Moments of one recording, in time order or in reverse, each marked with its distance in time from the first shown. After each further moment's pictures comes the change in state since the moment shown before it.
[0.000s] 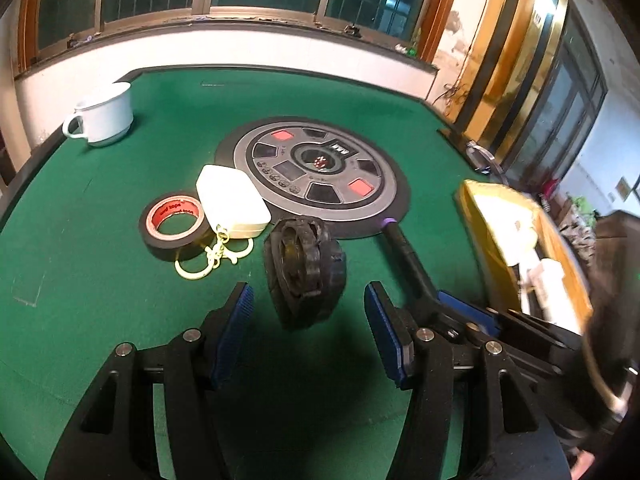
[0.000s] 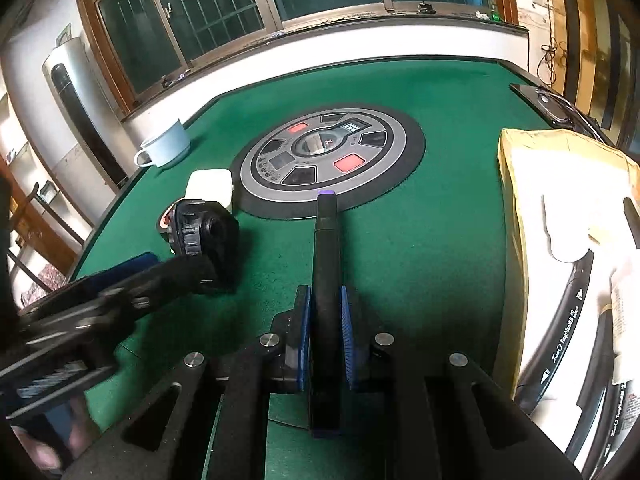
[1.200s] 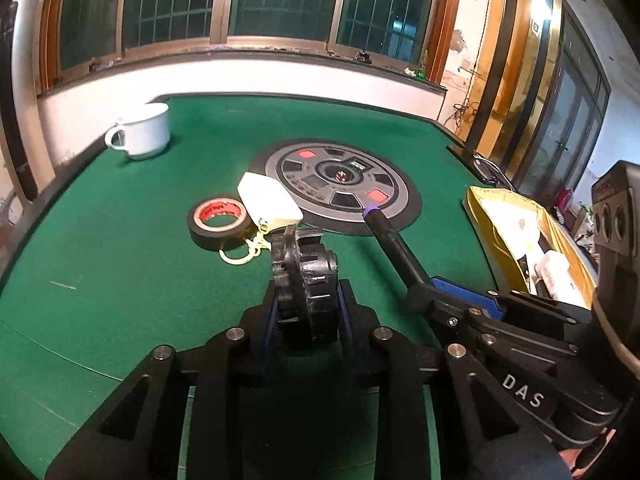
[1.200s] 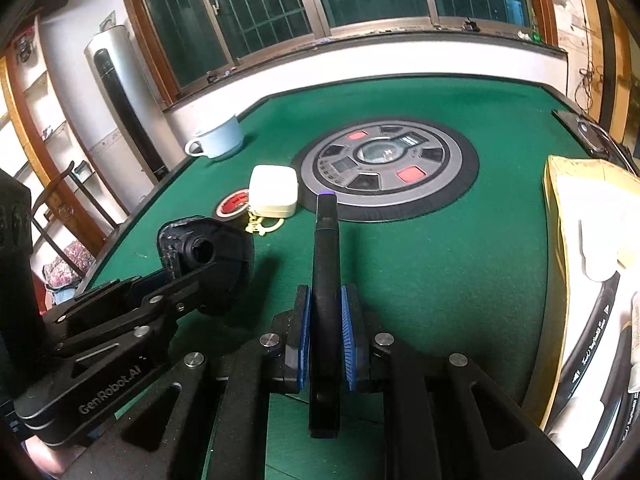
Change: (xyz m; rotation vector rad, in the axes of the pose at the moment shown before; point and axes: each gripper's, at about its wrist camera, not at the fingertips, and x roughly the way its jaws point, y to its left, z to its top) left arm -0.036 0.007 -0.027 0.013 -0.126 0.068; right arm -0.009 0.032 -0.009 -0.110 -0.041 0.118
